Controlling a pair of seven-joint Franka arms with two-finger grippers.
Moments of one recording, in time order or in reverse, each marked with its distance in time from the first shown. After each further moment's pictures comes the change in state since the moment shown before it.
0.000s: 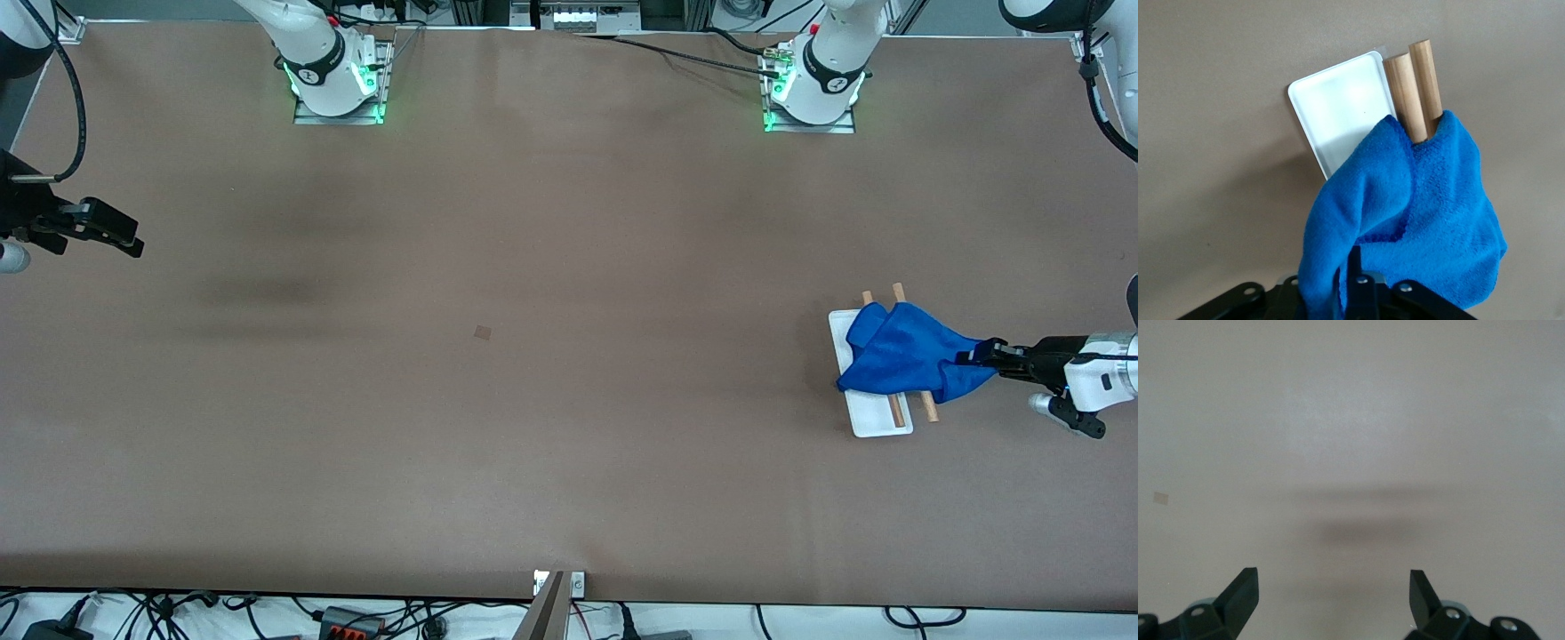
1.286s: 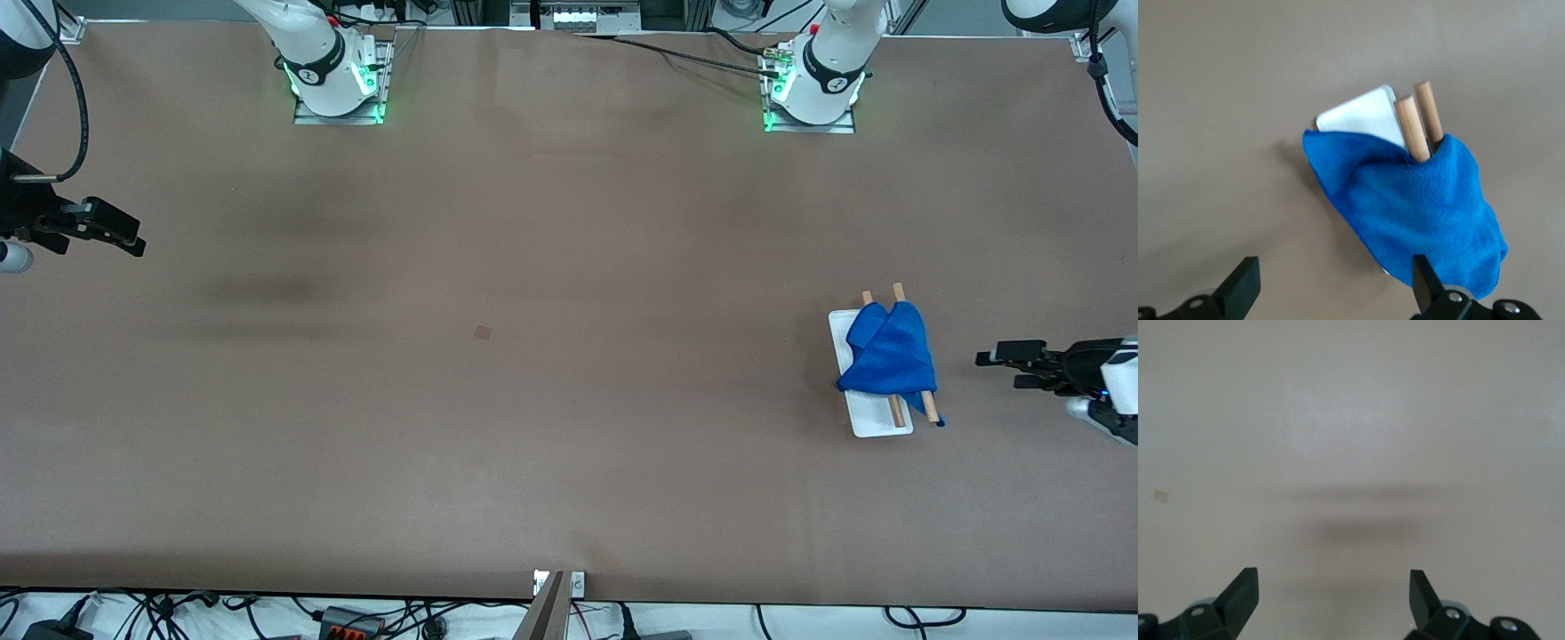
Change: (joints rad) left arm 0.014 0.000 -0.001 0.109 0.000 -0.004 0.037; right arm 0.001 0.000 0.000 -0.001 0.000 -0.002 -0.003
